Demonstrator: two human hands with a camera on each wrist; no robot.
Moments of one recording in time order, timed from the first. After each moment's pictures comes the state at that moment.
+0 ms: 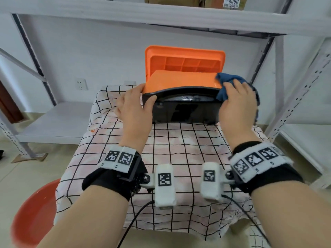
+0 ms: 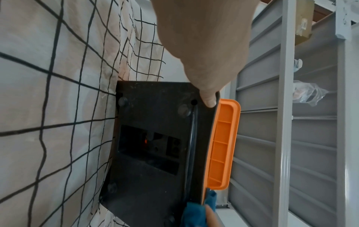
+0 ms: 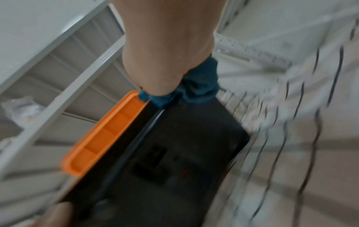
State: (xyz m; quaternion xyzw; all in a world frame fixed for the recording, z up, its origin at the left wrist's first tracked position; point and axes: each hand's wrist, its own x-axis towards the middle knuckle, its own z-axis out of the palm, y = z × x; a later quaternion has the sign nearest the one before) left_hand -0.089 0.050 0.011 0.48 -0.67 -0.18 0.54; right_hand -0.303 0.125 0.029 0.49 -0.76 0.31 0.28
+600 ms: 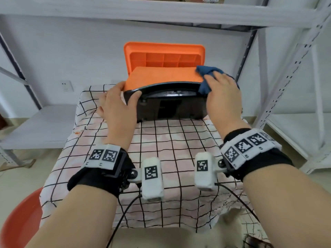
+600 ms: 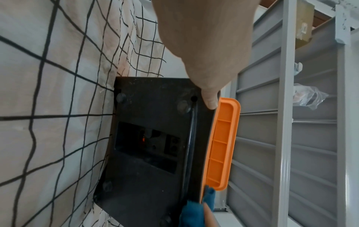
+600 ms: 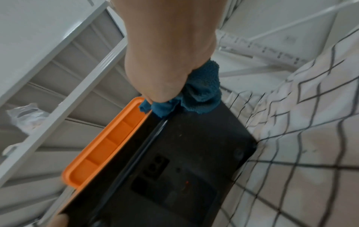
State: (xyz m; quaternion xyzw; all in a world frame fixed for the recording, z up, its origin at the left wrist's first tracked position) left_hand -0.096 0.047 0.011 0.49 -0.66 -0.18 0.54; right_hand -0.317 0.129 0.037 0.54 -0.74 0.29 0.27
